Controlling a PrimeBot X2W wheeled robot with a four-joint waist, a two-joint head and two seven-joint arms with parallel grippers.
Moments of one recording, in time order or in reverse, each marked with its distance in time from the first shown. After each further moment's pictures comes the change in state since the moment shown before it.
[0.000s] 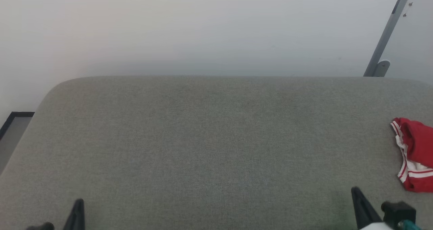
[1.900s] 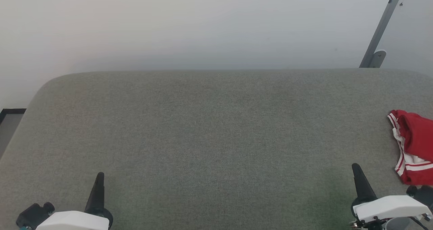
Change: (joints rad) left arm -0.129 -0.090 -0.033 -0.013 -0.740 0.000 0.211; right arm -0.080 0.039 -0.015 -0.067 0.837 0.000 0.213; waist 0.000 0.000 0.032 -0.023
